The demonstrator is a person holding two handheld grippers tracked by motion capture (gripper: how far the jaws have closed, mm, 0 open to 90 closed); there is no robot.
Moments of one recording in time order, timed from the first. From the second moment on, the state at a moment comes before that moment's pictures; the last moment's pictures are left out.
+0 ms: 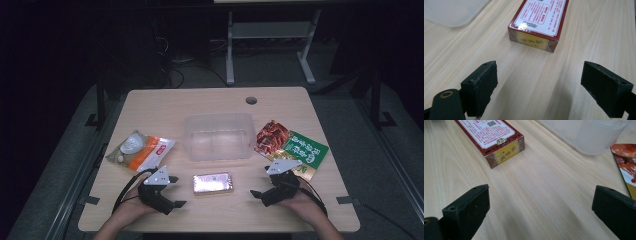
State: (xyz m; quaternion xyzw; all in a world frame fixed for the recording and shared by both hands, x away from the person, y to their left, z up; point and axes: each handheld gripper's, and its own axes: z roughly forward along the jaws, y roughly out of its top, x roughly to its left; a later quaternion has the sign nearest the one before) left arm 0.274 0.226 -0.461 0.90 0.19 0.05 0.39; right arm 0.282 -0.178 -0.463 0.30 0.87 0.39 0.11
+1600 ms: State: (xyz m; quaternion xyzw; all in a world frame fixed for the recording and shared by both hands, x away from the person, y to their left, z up) left arm 0.346 0.185 -0.454 0.89 0.22 0.03 0.39; right arm 0.282 -0.181 -0.456 0.30 0.86 0.41 0.10
